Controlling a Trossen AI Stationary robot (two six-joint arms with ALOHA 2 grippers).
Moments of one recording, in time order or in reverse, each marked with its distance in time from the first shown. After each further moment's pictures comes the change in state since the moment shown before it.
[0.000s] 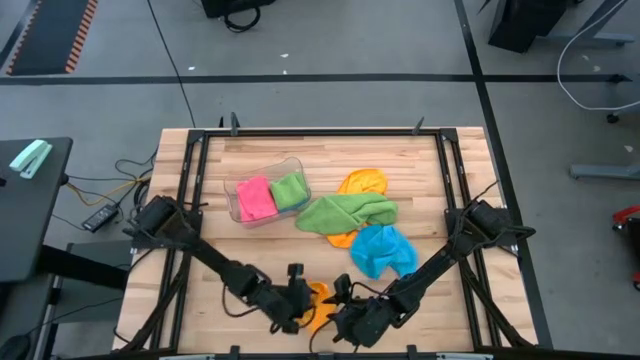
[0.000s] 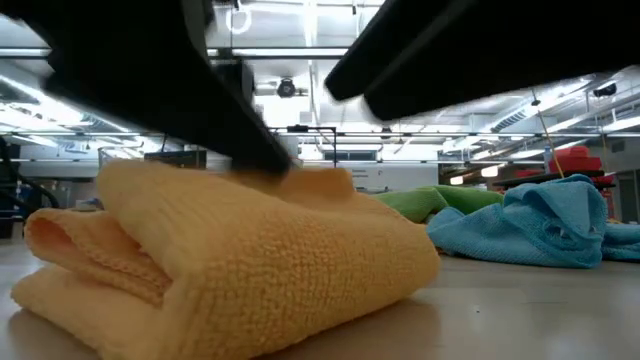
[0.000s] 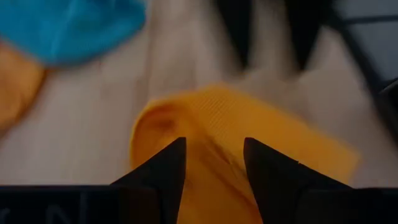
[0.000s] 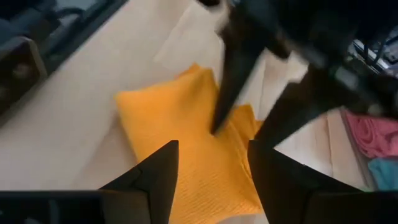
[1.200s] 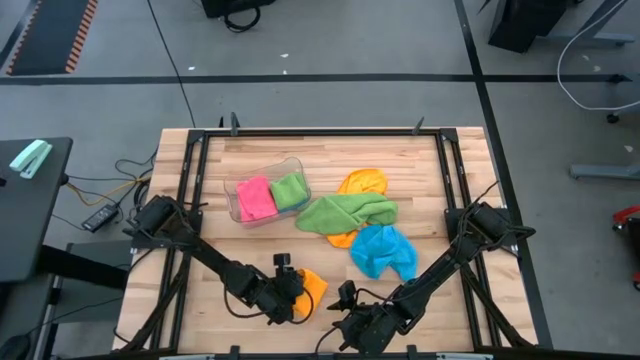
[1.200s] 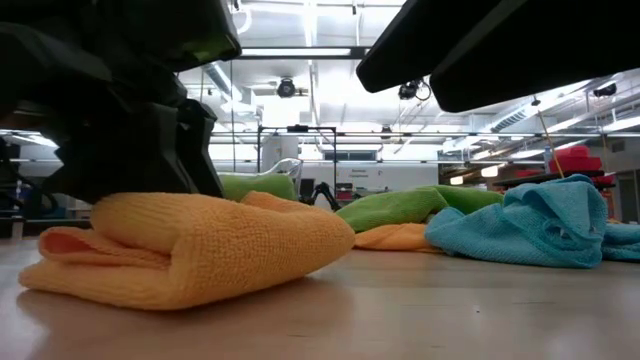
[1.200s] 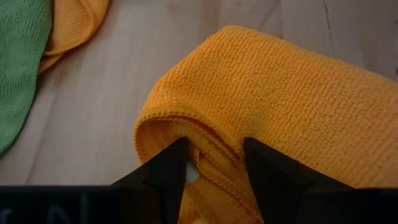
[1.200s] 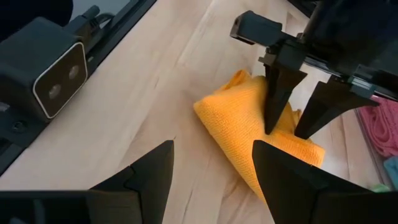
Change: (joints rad) left arm -0.011 0.000 0.002 -0.297 -0.135 -0.118; right arm 0.037 0.000 0.000 -0.022 0.001 0.035
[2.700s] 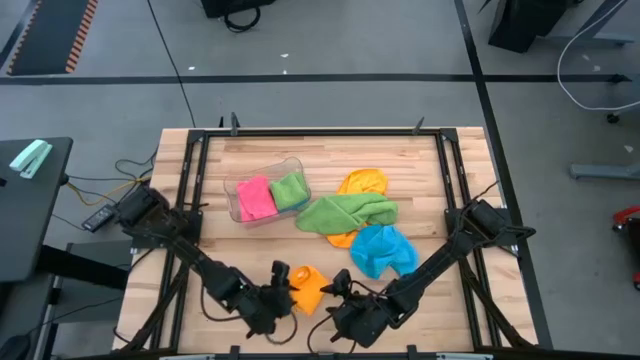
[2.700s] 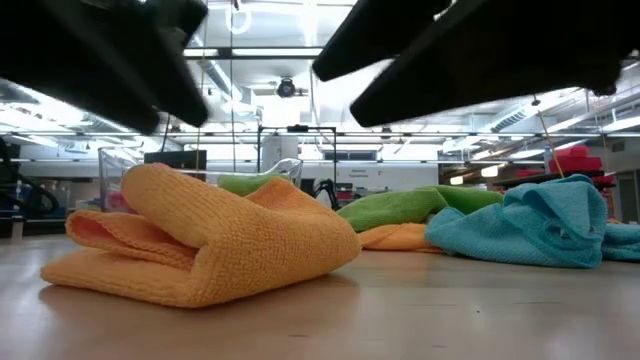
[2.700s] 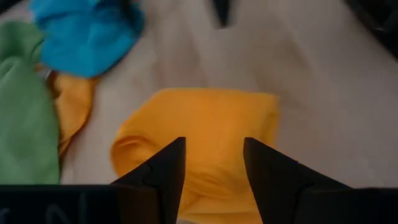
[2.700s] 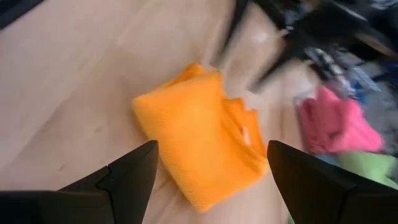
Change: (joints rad) left arm -0.103 -0.143 -0.001 0.004 0.003 0.351; right arm -0.051 -0.002 0.036 -0.061 0.144 -0.130
